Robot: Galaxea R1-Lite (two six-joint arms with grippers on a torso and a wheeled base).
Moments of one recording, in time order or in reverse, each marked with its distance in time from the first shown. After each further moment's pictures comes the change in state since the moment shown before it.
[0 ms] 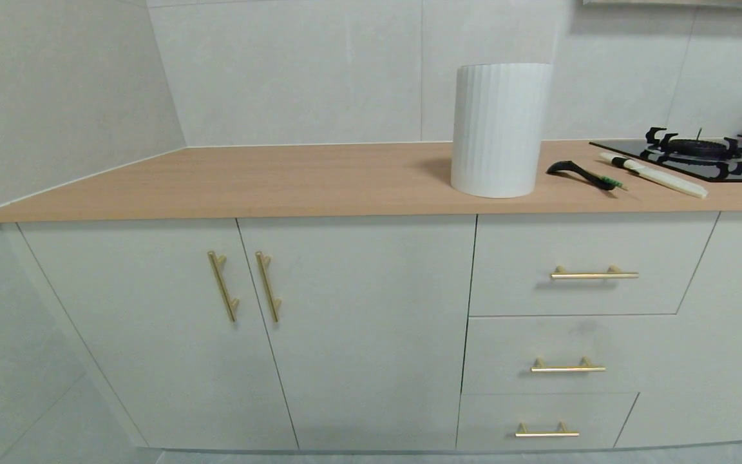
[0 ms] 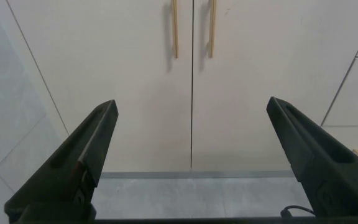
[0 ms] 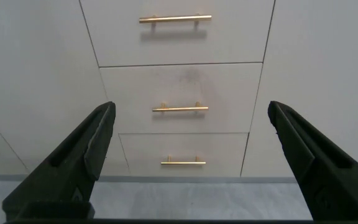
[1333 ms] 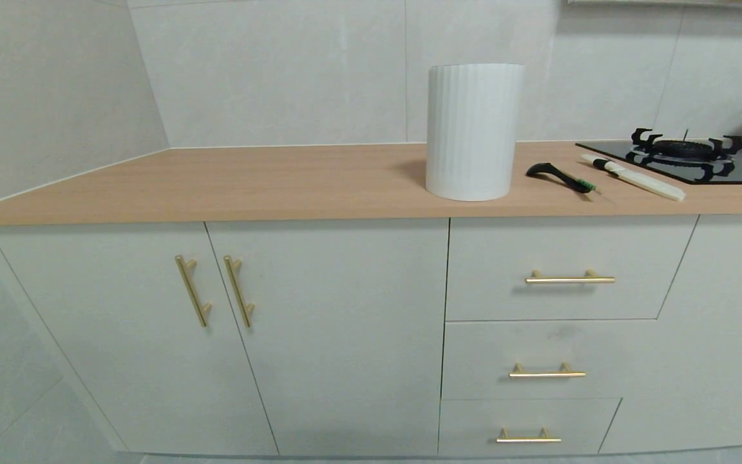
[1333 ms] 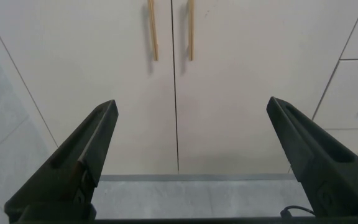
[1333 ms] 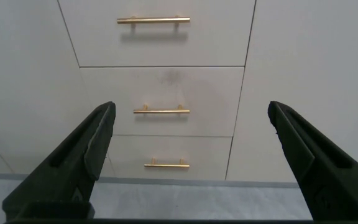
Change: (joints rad) left arm 0.000 0.000 0.000 0.000 0.000 -0.001; right arm -0.001 0.003 0.001 0.000 0.013 -0.025
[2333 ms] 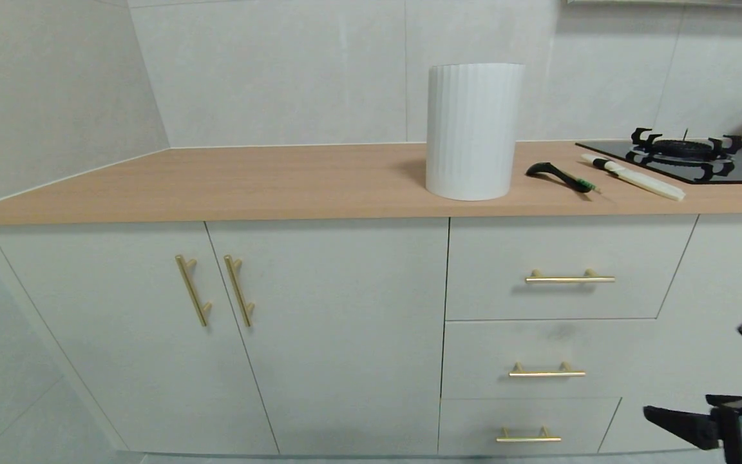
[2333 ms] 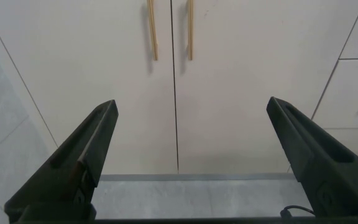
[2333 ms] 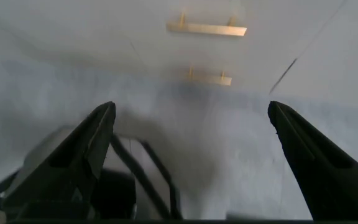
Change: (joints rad) left arm 0.000 0.000 0.000 0.000 0.000 0.000; right arm 0.128 1.240 -0.347 -0.197 0.075 0.045
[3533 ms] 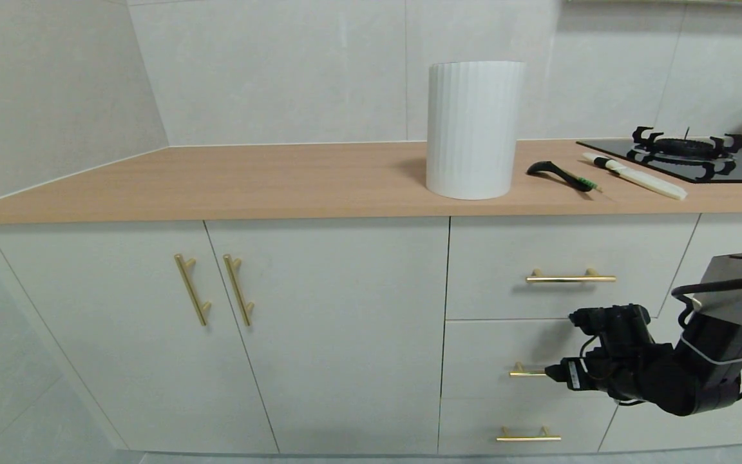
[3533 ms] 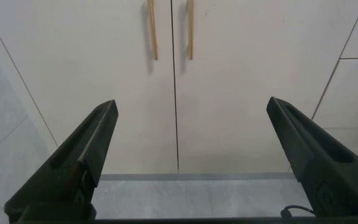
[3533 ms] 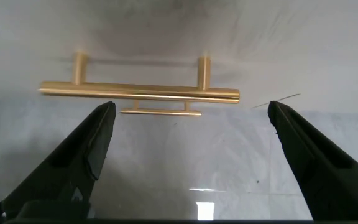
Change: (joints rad) left arm 0.000 0.000 0.000 0.000 0.000 0.000; right arm 0.004 1.048 -0.351 -0.598 -0.220 0.003
